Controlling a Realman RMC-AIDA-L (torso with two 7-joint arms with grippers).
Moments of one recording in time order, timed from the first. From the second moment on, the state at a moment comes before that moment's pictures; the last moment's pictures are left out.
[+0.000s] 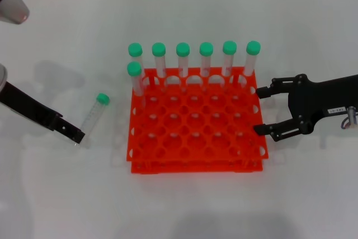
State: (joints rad) left arm -0.67 -1.99 0.98 0.99 2.68 1.67 -2.41; right arm 0.64 1.81 -1.60 -0.53 -1.37 -1.31 1.22
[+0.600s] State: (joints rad) left arm -0.69 -2.00 0.98 0.97 2.68 1.64 -2.43; right arm 0.63 1.81 -1.57 -0.54 -1.37 -1.34 1.21
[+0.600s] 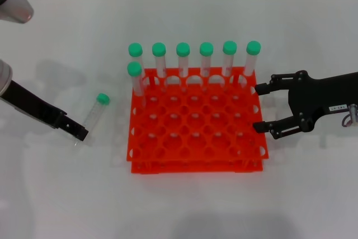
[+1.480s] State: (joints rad) left arm -0.74 -2.02 1.02 0.88 2.72 1.62 -2.47; right arm 0.63 1.82 -1.55 -0.54 -1.39 -1.33 1.20
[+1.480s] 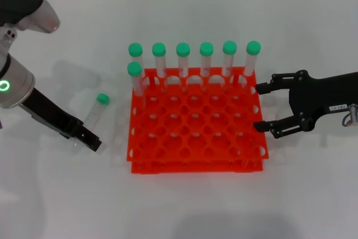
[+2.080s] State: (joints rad) left arm -0.75 -2.03 1.03 0.86 2.72 1.60 -2.49; right arm 0.62 1.83 -1.51 -0.56 -1.44 -1.35 1.19
